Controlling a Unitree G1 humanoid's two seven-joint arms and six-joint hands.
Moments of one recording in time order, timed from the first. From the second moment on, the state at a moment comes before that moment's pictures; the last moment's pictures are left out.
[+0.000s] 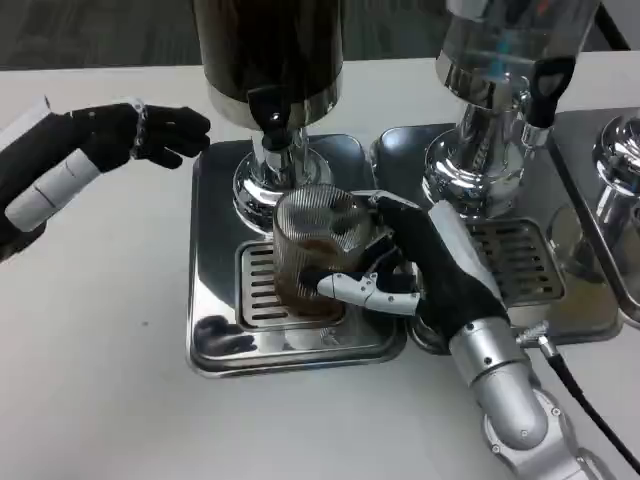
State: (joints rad) left arm -0.55 0.61 0.22 0.96 -0.26 -0.79 -0.99; right arm -0.25 -0.07 0.24 0.40 -0.39 -0.20 -0.13
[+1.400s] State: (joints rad) left arm -0.47 0.61 0.21 0.90 -0.26 -0.89 -1.00; right arm -0.09 -0.18 0.18 0.05 -0.39 -0.07 -0.06
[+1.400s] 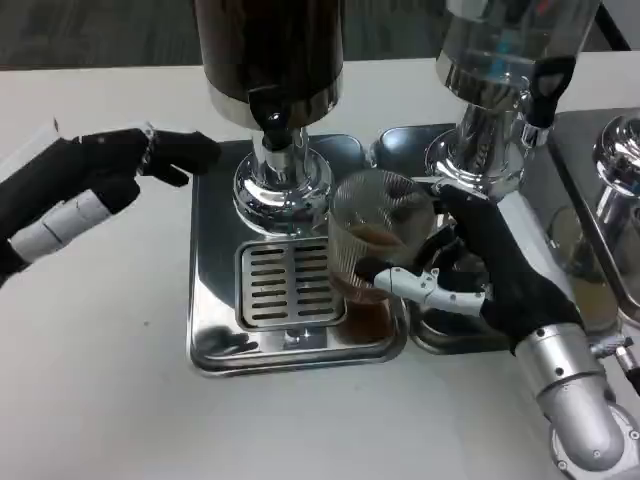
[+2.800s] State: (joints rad) left arm -0.20 0.66 0.21 0.63 -0.29 -1.14 -0.97; right arm 0.07 -0.26 0.14 -0.24 -0.41 0.02 0.07
